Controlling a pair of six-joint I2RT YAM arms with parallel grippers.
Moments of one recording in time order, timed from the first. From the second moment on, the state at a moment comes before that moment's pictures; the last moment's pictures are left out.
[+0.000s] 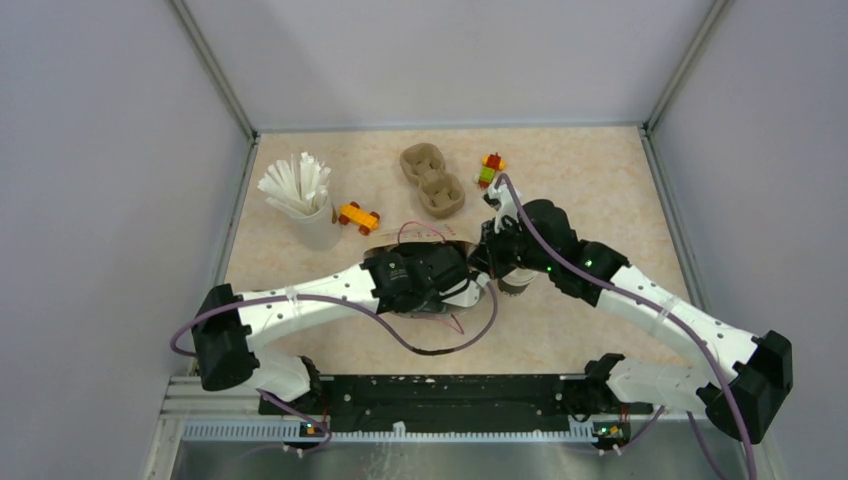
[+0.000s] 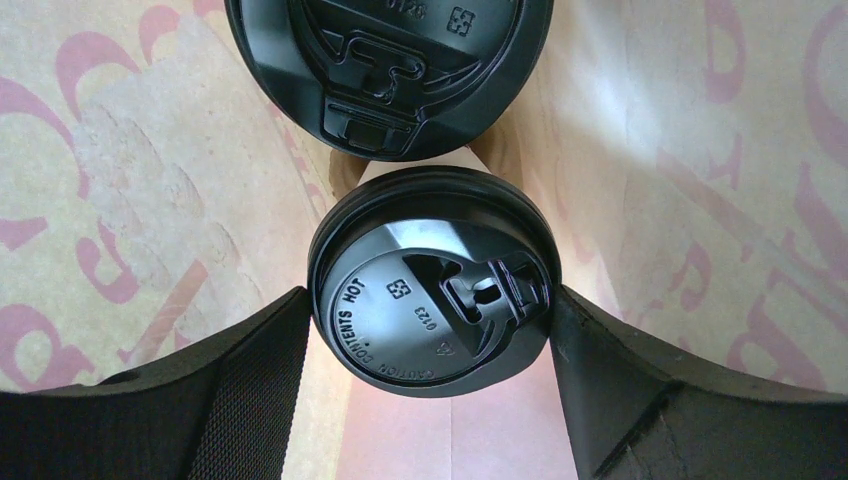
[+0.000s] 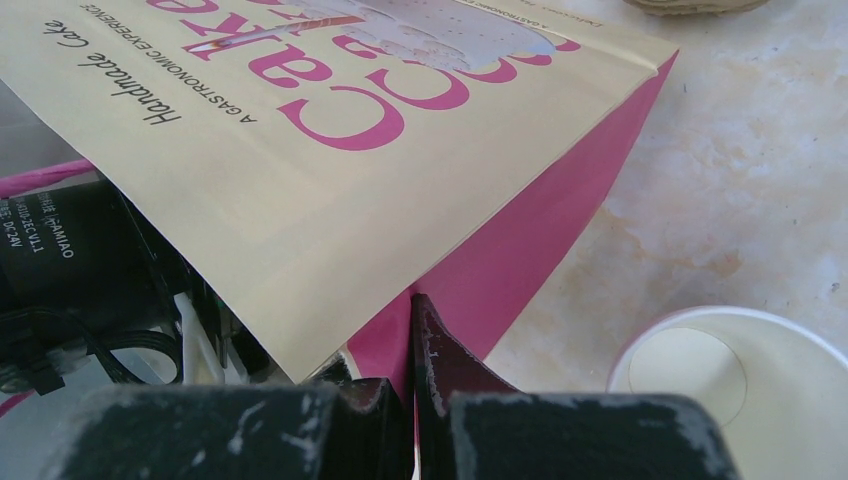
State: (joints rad) left arm -1.13 1.43 1.16 -0.84 -0.54 0.70; right arm 0.78 1.09 0.95 -0.39 -0.15 0.34
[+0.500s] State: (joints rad) left arm -1.14 1.37 1.03 -0.82 -0.55 0.70; right arm 0.78 1.09 0.95 -0.39 -0.15 0.34
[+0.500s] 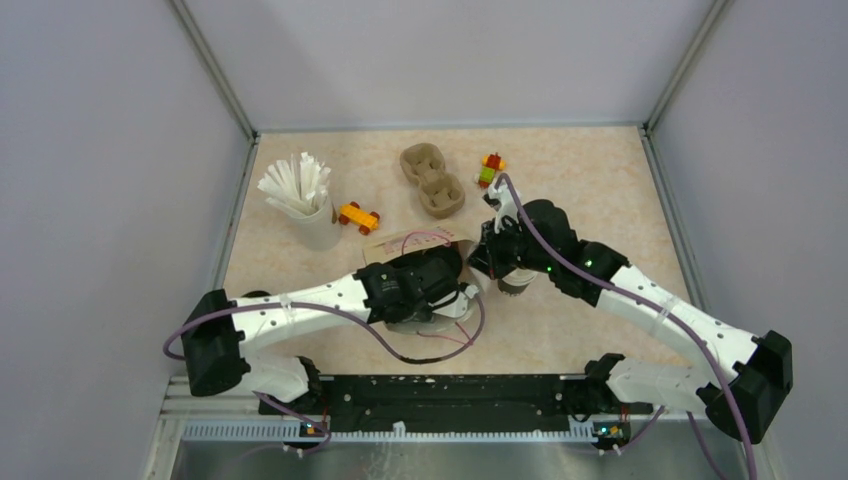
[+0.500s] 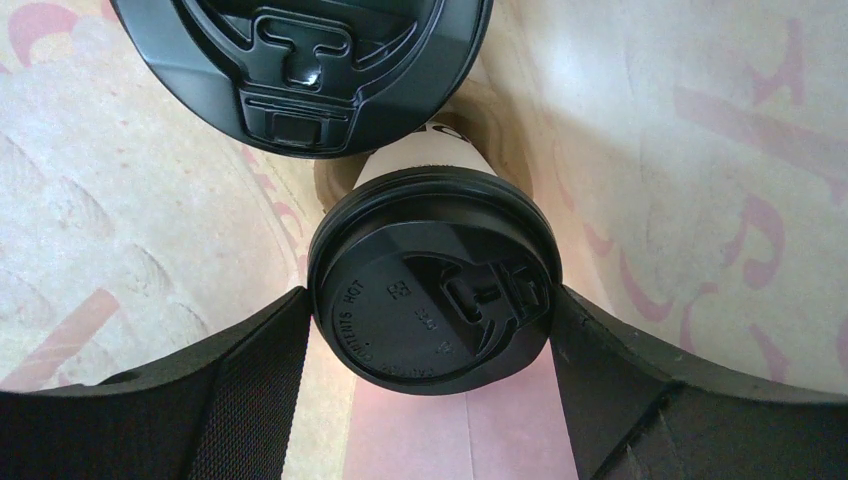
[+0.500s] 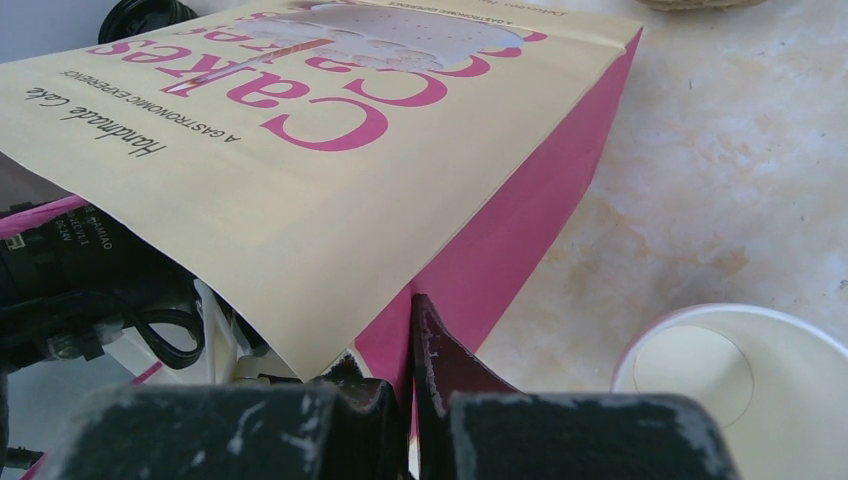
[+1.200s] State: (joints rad) left arm -1.12 1.36 1.00 -0.75 -0.56 0.74; right arm 0.78 1.09 0.95 -0.39 -0.15 0.35
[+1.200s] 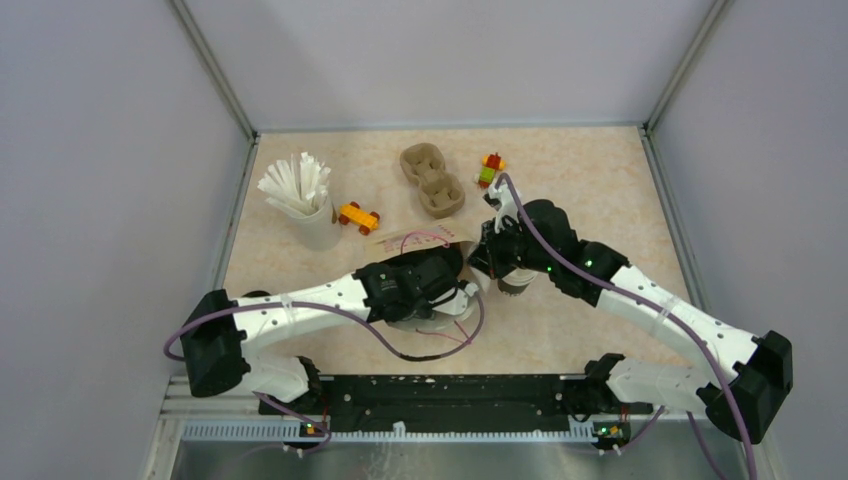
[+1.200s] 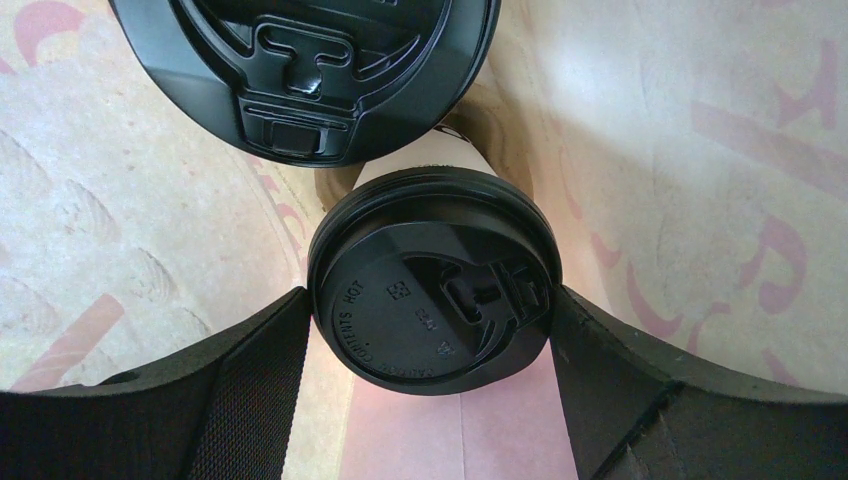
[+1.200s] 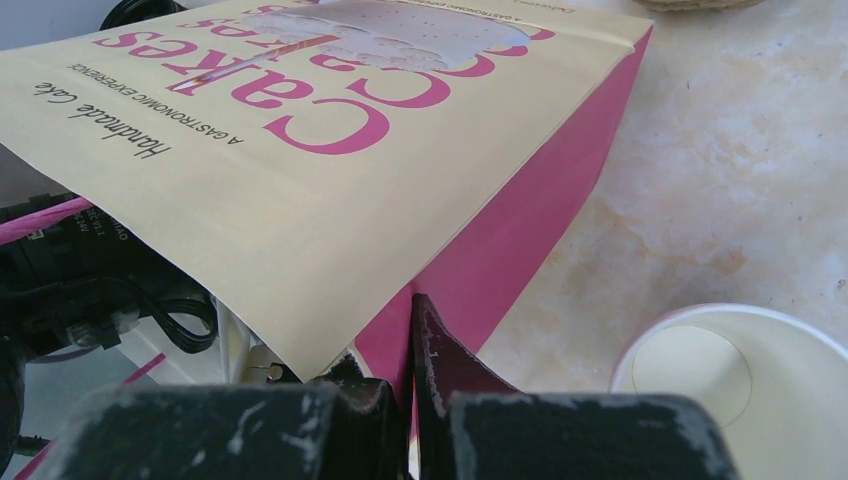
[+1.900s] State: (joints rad) left arm -1.11 1.40 1.01 -0.73 -0.57 0.77; right arm 0.78 1.09 0.95 -0.38 -0.15 0.36
